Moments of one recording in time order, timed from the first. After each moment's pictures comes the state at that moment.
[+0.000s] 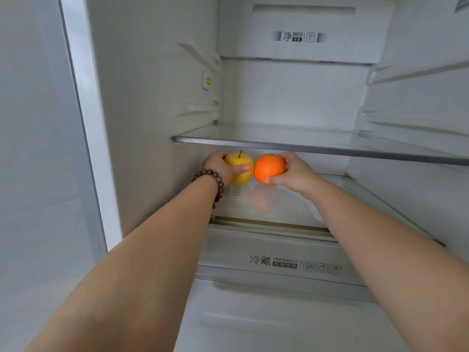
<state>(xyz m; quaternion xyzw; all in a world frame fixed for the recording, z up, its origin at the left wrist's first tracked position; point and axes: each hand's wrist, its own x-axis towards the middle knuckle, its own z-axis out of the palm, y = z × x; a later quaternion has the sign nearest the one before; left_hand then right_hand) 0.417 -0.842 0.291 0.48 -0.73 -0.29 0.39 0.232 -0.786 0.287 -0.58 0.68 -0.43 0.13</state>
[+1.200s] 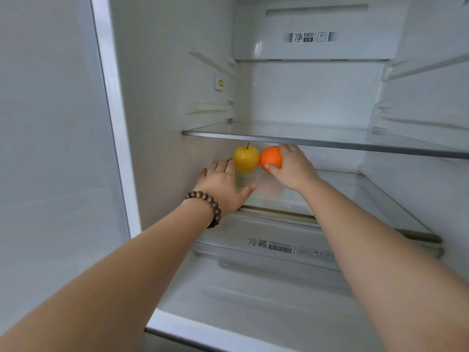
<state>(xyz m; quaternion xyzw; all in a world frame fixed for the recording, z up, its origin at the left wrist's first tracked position) 0.447 -0.745 0.271 0.53 -0.82 0.06 0.21 0.251 -0.771 0.291 -0.67 0.67 -0.31 -0.09</state>
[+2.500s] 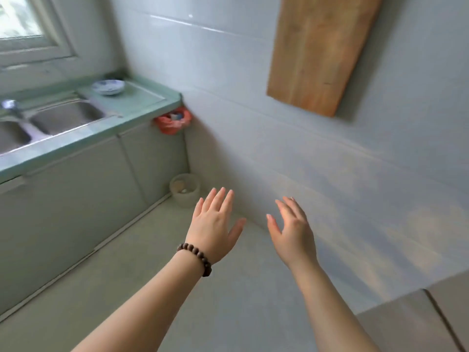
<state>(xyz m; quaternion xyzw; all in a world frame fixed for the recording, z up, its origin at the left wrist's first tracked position) 0.845 -0.076 0.021 0.92 -0.32 0.04 0.21 0.768 -0.240 0.013 -0.92 0.20 -0.22 0.26</state>
